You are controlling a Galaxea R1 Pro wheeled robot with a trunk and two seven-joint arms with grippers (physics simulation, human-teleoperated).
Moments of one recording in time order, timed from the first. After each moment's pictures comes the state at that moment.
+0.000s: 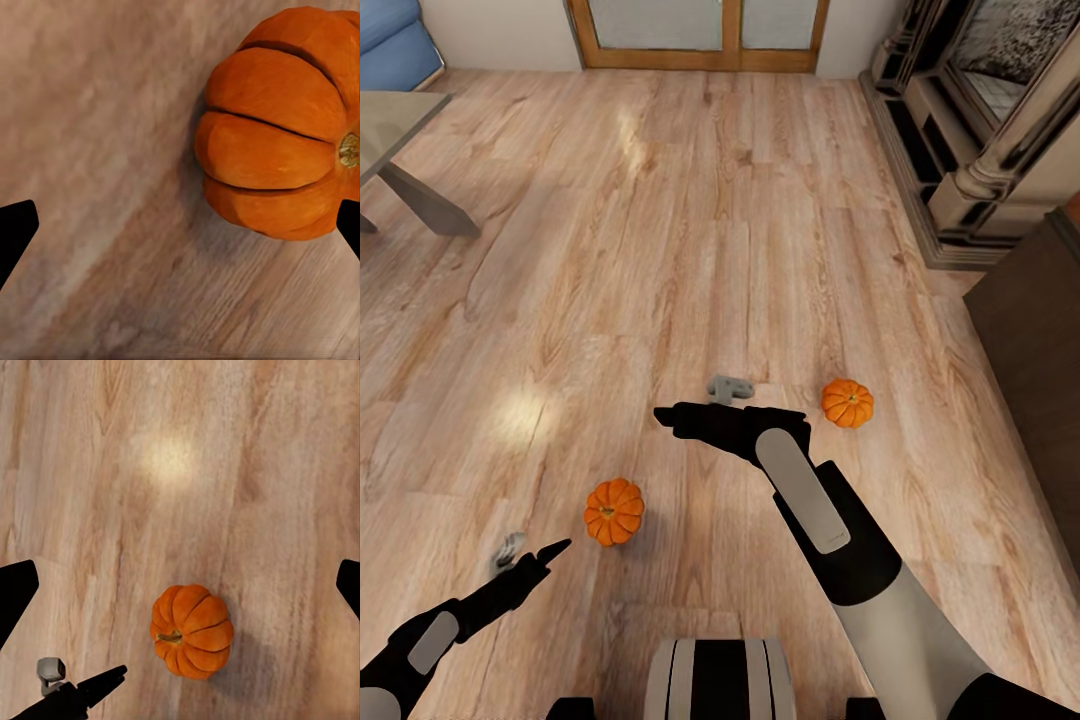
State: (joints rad) left arm -0.55 0.31 0.25 -0.41 0.62 0.42 -0.72; right arm -0.82 0.17 0.53 -1.53 -1.03 0.85 -0.64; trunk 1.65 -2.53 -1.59
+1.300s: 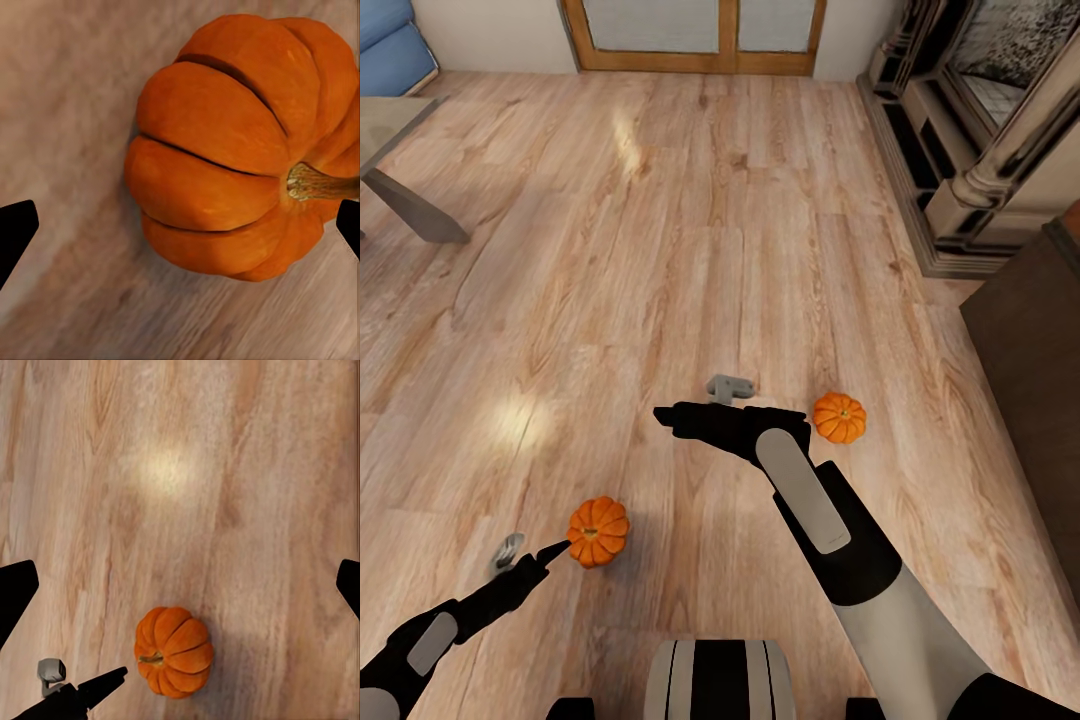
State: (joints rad) left arm -0.55 0.31 0.25 -0.41 0.62 0.42 -0.72; right arm -0.82 0.17 0.53 -1.54 -1.03 0.85 -0.64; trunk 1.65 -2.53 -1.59
